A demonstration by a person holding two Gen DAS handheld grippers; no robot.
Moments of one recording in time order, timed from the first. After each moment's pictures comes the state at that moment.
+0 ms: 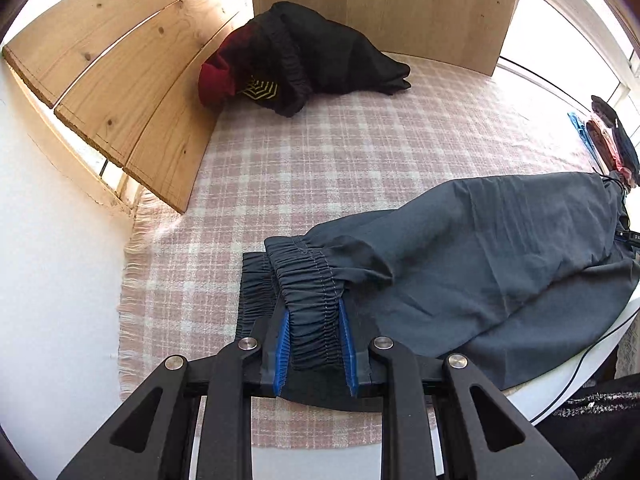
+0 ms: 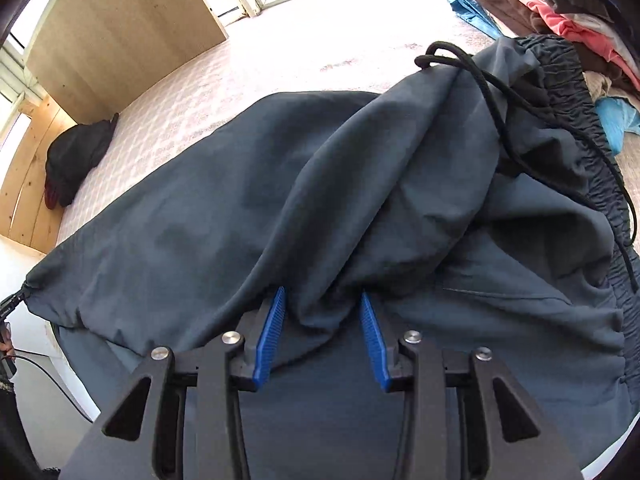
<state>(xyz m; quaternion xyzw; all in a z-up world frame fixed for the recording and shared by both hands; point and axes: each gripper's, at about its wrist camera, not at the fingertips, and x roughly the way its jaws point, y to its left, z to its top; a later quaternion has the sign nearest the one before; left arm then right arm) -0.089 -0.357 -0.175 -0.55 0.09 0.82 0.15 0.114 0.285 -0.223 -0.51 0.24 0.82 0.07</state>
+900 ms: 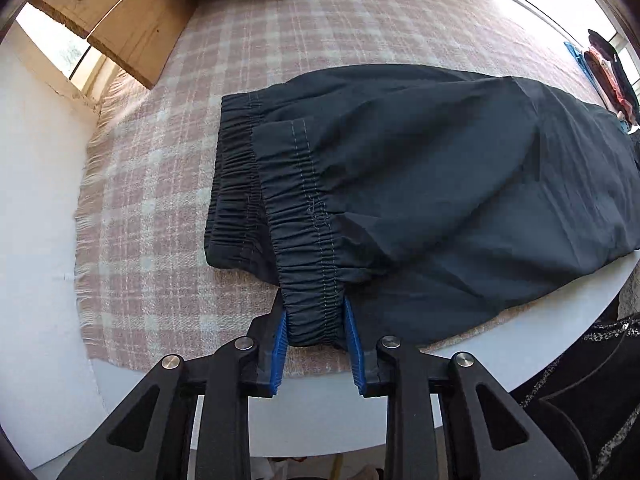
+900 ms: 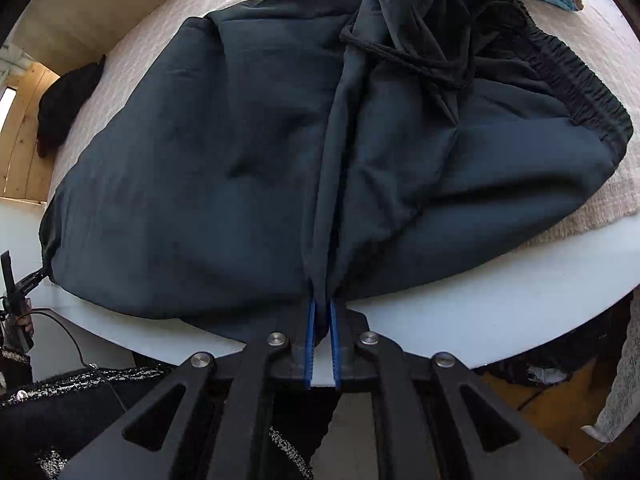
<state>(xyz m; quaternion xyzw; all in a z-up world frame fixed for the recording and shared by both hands) -0.049 -0.387 -0.250 -0.63 0.12 0.75 0.17 0.257 0.254 -0.221 -0.62 0.26 0.74 0.10</state>
